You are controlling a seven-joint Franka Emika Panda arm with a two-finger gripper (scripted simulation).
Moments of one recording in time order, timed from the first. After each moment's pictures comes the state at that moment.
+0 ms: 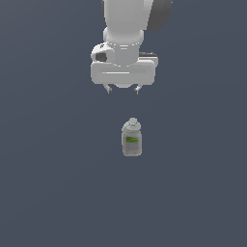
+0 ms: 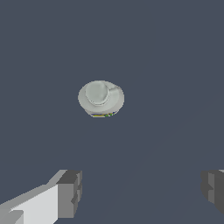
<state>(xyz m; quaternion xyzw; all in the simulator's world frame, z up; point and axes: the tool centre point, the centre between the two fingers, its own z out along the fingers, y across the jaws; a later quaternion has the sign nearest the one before) -0.069 -0.002 0.325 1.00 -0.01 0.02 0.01</state>
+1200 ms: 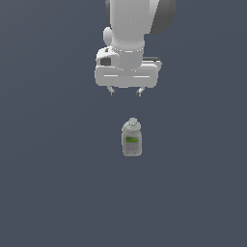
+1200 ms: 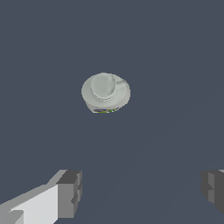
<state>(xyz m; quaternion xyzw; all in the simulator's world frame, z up) -0.071 0.008 0.315 1.00 -0.01 0.00 0.01</state>
